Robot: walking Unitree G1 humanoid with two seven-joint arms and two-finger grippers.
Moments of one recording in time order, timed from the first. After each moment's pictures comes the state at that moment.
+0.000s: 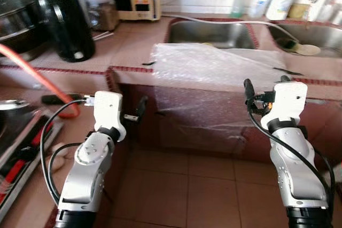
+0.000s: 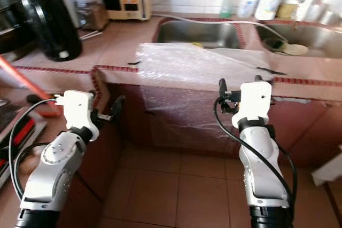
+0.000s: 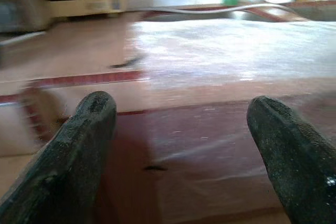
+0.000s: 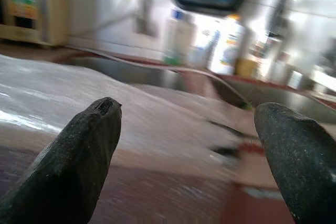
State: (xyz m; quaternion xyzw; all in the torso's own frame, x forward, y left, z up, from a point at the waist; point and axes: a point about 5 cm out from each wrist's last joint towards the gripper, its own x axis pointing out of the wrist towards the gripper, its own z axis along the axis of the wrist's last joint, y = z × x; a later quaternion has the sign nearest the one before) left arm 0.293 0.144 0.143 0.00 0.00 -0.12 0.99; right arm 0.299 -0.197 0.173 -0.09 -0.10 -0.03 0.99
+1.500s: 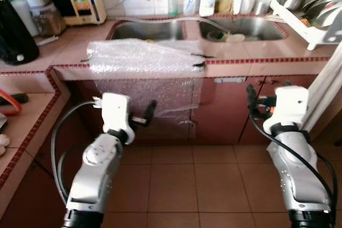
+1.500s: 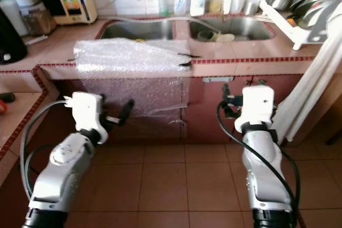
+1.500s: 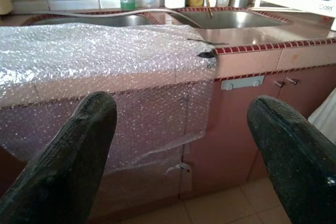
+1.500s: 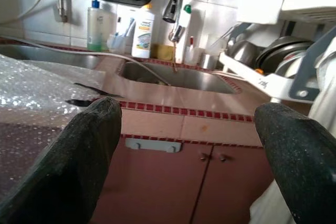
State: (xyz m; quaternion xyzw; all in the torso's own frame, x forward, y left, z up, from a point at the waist) left arm 0.294 0.125 0.137 -0.02 0.01 -0.15 0.99; right arm 0.296 -0.209 0.165 -0.09 -0.09 -0.05 0.99
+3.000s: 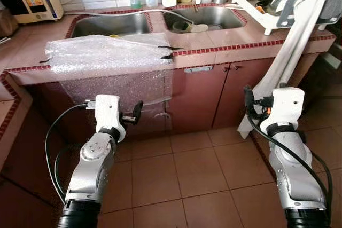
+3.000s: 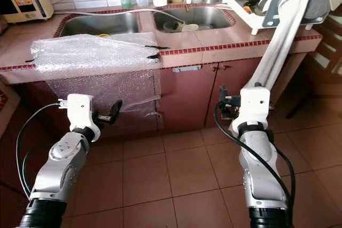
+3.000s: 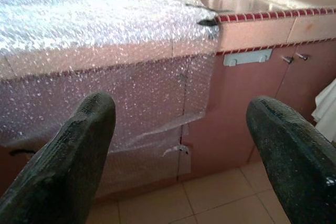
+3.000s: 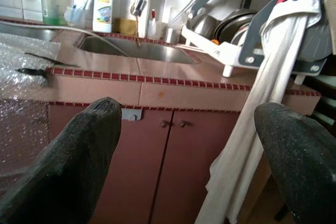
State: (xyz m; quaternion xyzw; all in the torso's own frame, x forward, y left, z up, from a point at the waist) left arm 0.311 0.154 0.111 0.00 0.05 -0.06 1.00; right arm 0.300 -0.200 0.155 -0.09 -0.07 -0.03 0.99
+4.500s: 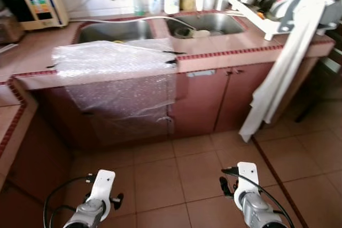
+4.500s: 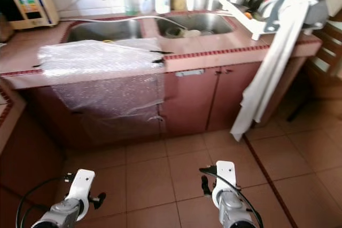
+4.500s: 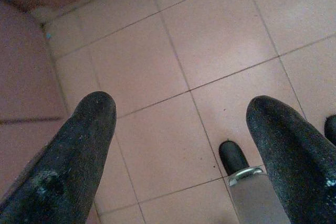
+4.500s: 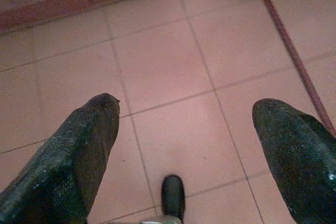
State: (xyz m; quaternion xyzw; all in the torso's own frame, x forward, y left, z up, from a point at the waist) left arm 0.217 0.203 -0.065 0.09 0.45 -0.03 0.89; right arm 0.235 -0.194 -0.053 0.01 0.37 -0.05 0.93
